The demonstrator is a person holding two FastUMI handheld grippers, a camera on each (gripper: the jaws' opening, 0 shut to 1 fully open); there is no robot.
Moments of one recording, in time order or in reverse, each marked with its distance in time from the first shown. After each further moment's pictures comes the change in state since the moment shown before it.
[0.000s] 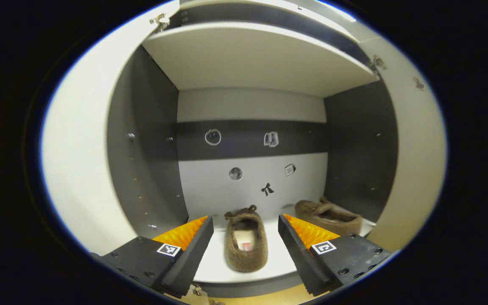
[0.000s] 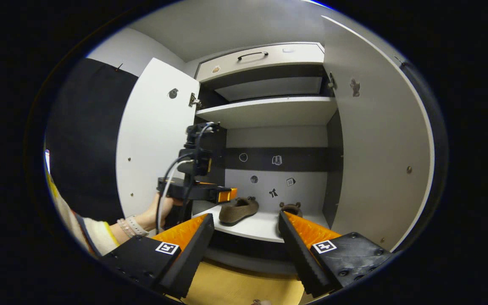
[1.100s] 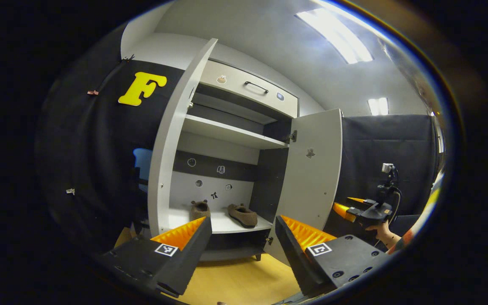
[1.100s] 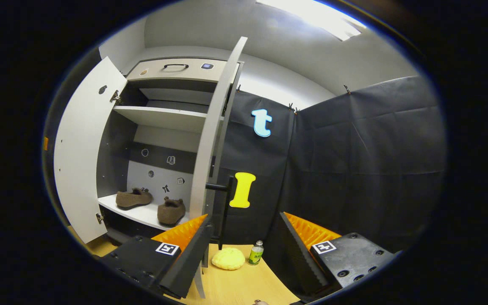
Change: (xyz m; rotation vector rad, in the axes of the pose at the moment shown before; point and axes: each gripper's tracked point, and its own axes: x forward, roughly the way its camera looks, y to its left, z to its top) left arm -0.335 -0.028 0.039 -0.209 -0.142 -0.268; right arm -0.121 -0.218 0.041 -0.190 -0.021 -0.550
